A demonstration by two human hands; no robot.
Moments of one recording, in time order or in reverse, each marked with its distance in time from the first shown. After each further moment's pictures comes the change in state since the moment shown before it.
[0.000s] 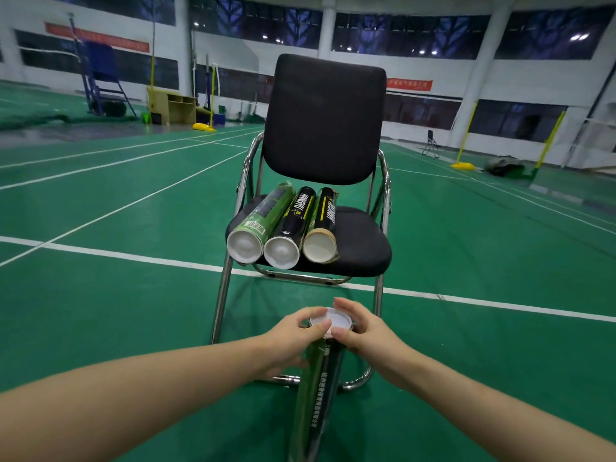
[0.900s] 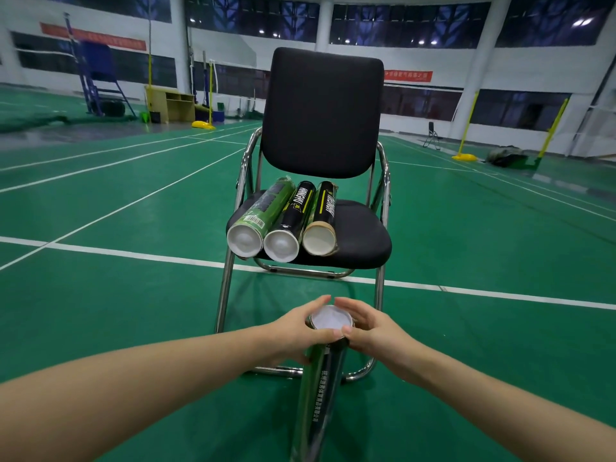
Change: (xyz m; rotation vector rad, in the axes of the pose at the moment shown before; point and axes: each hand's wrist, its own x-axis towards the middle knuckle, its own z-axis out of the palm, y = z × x) left_hand -0.004 0.003 -0.002 0.281 -0.059 0.018; right_hand -0.012 0.004 -0.008 0.038 -0.071 0.050
